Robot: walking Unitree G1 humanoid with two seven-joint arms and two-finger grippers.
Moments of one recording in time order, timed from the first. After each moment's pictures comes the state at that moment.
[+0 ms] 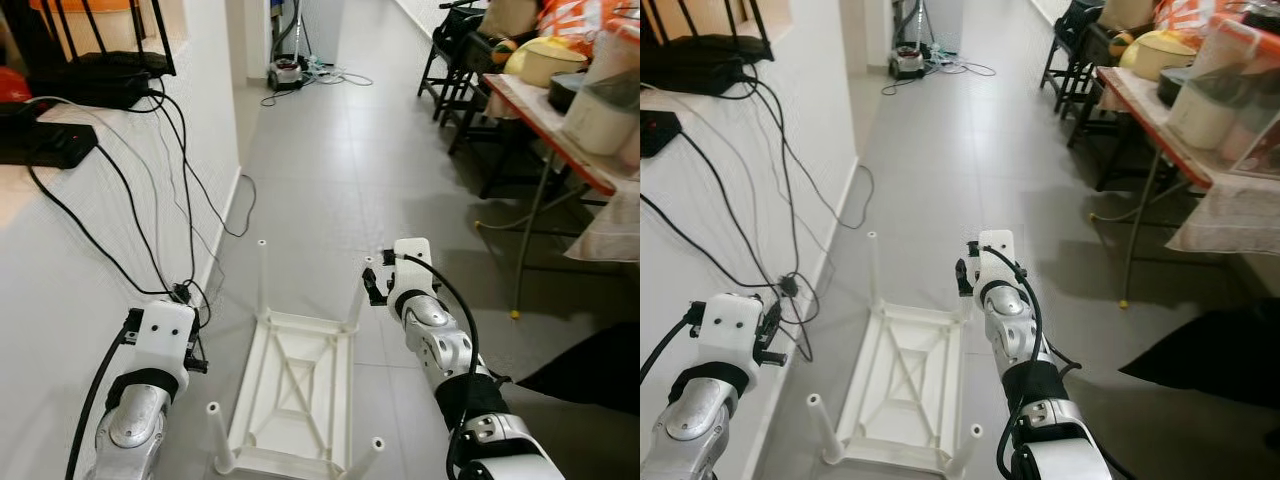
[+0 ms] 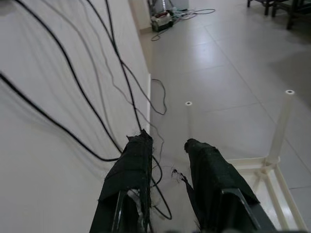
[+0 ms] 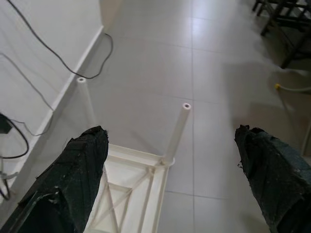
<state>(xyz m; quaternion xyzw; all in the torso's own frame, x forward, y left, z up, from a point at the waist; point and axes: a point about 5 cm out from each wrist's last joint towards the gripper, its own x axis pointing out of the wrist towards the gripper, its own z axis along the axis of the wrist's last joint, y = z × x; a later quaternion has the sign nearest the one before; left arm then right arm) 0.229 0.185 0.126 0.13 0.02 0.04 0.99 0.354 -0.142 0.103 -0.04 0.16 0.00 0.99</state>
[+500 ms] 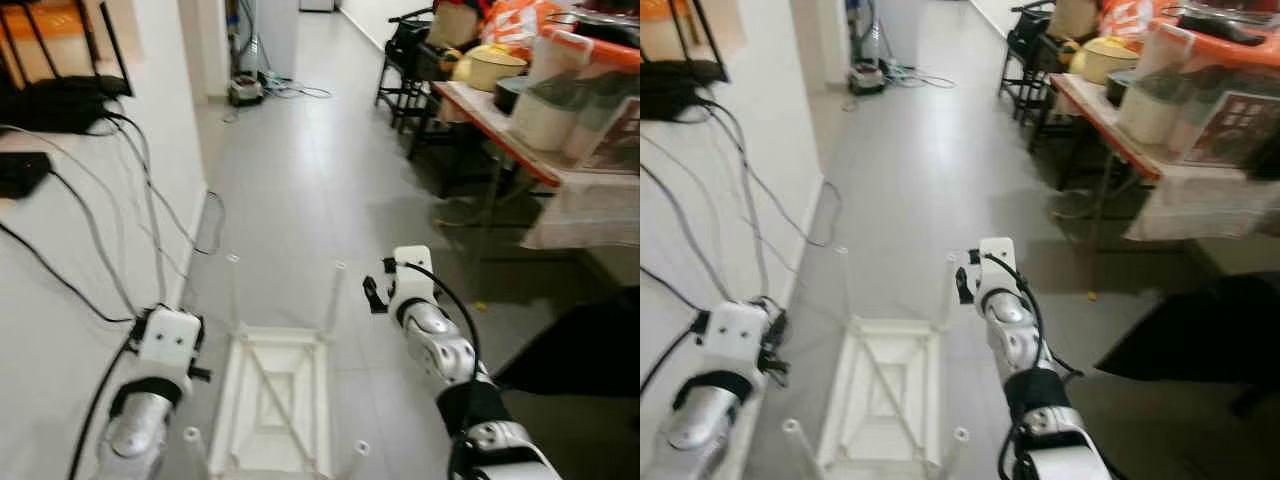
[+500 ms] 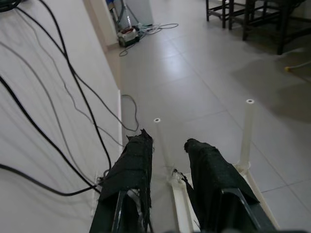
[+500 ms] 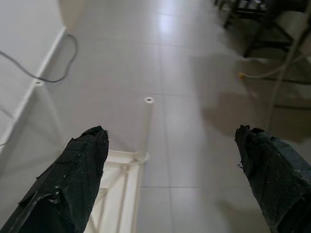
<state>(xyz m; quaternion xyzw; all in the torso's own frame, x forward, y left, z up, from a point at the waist) 0.230 0.183 0.129 0.13 0.01 0.03 0.99 0.356 -0.141 0.106 -0.05 0.15 0.01 0.99</state>
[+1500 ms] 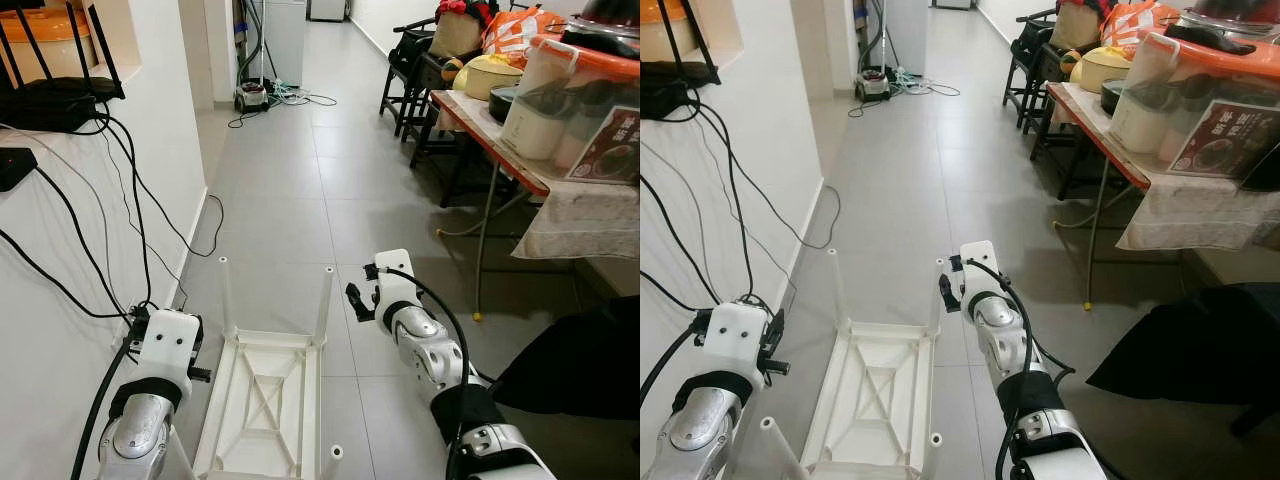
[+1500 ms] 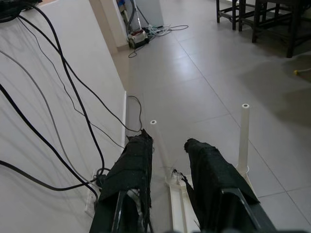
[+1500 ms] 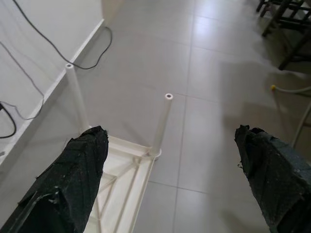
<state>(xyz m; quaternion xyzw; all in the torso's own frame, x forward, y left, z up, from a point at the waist) 0.230 0.183 0.127 0.13 0.02 0.04 0.99 0.351 -0.119 0.099 -0.07 0.17 0.08 0.98</state>
